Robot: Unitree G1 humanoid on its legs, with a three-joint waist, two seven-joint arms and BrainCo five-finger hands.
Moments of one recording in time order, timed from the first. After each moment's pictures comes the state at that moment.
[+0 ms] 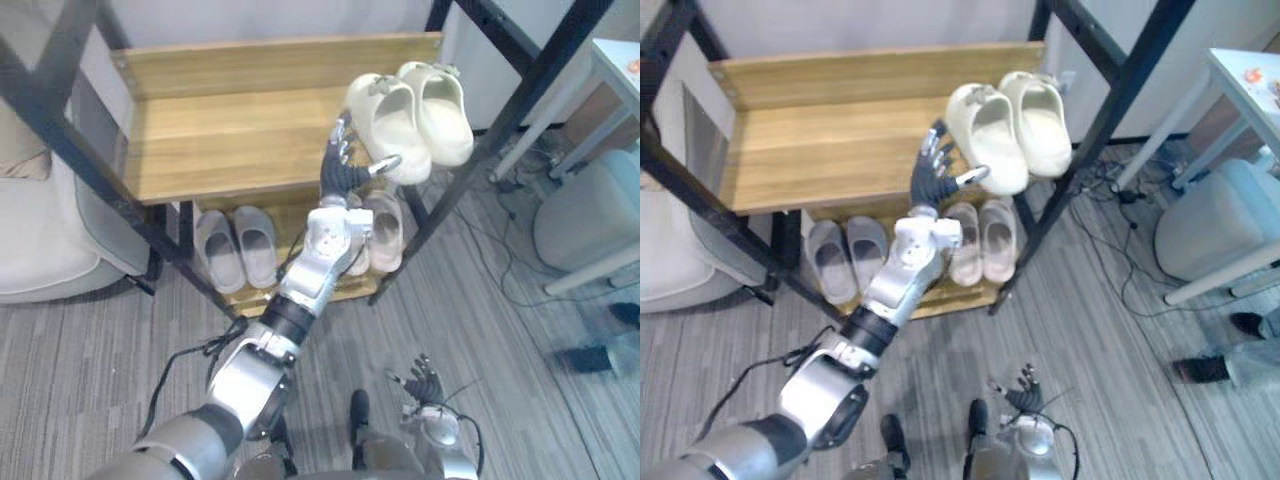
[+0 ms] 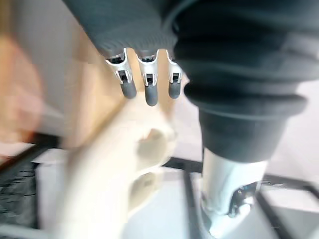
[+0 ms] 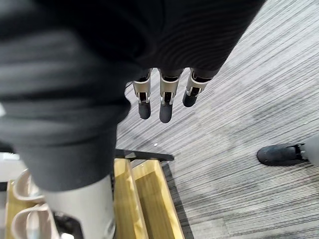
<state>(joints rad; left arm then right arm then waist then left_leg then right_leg) -0.81 -0.11 -0.27 0.43 -0.20 -0.13 0.40 0.13 0.04 -0.03 0.57 0.09 -0.09 -0.24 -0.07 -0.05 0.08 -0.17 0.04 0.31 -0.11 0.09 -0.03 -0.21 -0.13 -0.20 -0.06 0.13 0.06</state>
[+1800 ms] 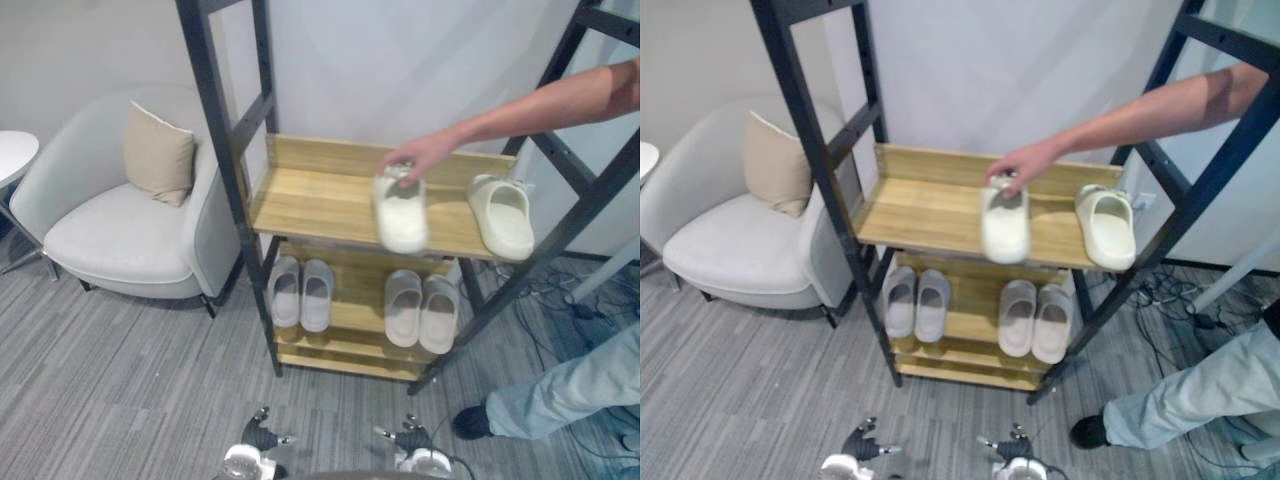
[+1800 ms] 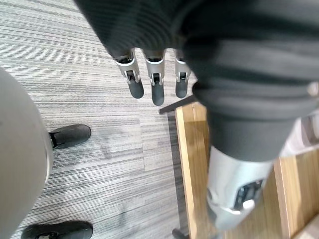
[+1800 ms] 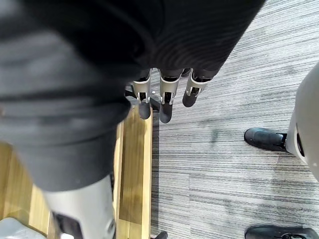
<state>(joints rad) 0.05 0.06 -0.13 1.03 0.08 -0.10 0.13 0.04 0.01 0.00 1.07 0.09 -0.09 -0.19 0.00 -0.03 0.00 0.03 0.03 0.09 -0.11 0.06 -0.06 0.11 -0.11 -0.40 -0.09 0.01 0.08</state>
